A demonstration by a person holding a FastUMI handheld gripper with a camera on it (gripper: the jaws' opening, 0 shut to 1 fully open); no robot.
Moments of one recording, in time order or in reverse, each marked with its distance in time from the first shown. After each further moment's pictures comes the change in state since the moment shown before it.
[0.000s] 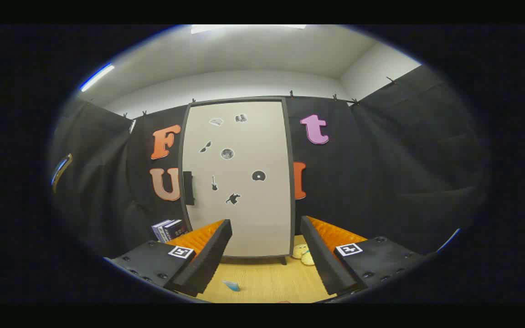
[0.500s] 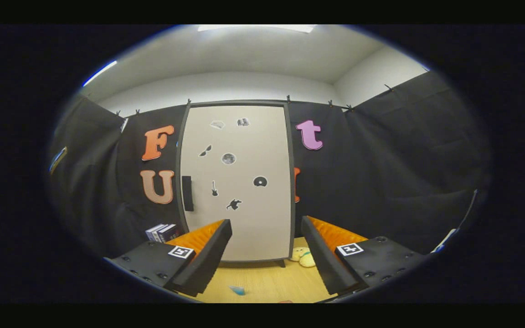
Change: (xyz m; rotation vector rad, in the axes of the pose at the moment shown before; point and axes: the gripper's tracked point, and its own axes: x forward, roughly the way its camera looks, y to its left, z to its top) arm 0.009 0.049 0.008 -0.022 -0.023 -0.105
